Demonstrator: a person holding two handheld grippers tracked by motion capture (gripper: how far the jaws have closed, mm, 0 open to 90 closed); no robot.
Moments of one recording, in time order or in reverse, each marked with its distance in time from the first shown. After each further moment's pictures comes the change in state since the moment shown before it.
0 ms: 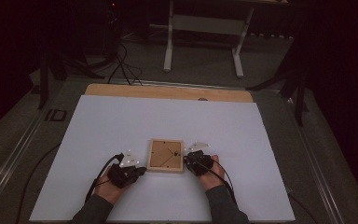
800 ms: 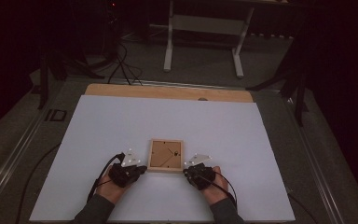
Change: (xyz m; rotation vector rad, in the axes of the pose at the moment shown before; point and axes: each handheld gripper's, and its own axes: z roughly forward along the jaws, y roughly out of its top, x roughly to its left) left arm -0.002 0.004 0.002 0.001 0.031 -0.008; right arm 0.022 -0.022 -0.024 0.041 0.068 -0.036
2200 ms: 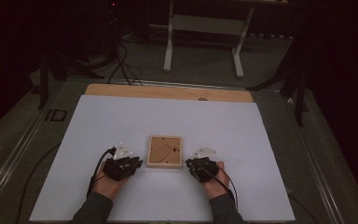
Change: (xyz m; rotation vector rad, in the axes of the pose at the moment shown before) left arm 0.019 0.001 -0.010 -0.083 0.063 -0.123; right arm -0.017 0.008 -0.001 -0.113 -0.072 0.086
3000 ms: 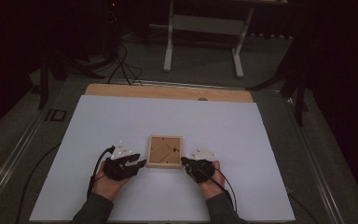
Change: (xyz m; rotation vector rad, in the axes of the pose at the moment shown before) left arm -0.008 0.012 -0.011 -0.062 -0.035 0.009; right arm 0.010 0.003 0.003 -0.107 0.029 -0.026
